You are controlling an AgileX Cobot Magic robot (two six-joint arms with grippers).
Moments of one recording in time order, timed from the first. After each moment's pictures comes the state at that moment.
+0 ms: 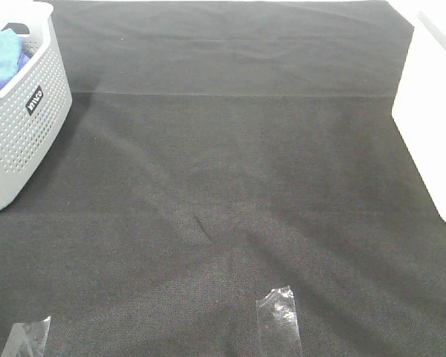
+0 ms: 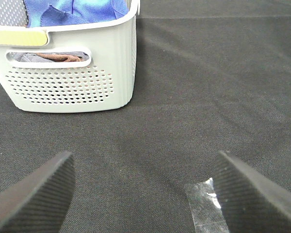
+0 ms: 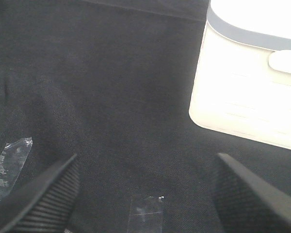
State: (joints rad) left arm 0.01 0.00 -0.51 -0.08 1.05 0.05; right arm 0.03 0.00 -0.50 0.05 1.07 -0.14
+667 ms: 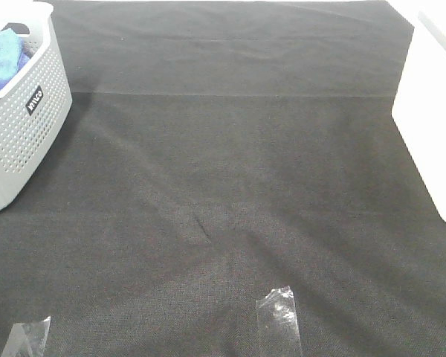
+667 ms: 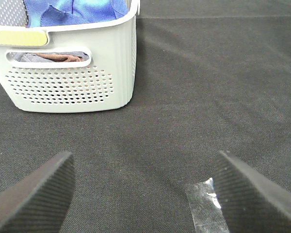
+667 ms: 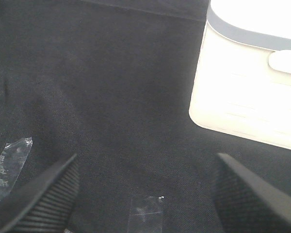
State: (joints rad) left arm 0.01 0.00 -0.51 -0.08 1.05 0.05; right arm 0.03 0.00 -0.50 0.05 1.07 -0.14
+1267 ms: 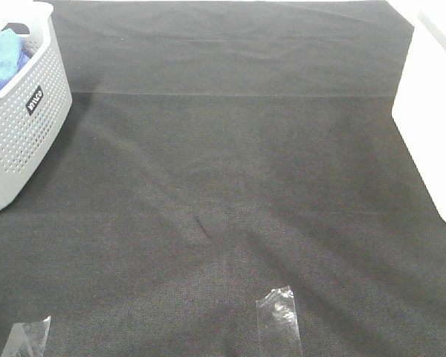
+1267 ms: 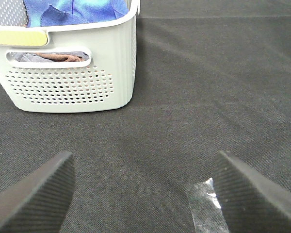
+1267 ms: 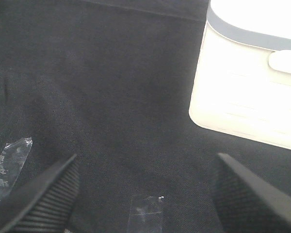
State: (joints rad) left arm 0.01 0.00 -0.51 -0.08 1.05 0.05; right arm 0.03 0.00 -0.50 0.05 1.07 -0.14
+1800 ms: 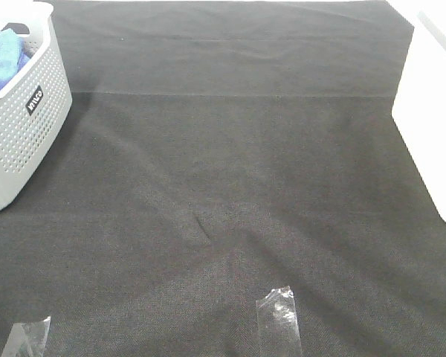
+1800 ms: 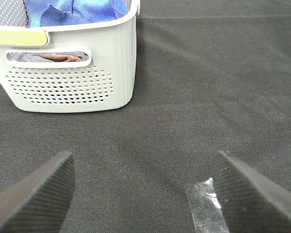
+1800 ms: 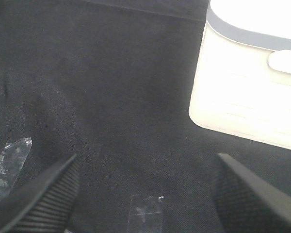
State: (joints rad) left arm 0.01 0.00 -0.51 -0.08 1.05 0.05; right arm 0.03 0.00 -0.50 0.05 1.07 -0.14
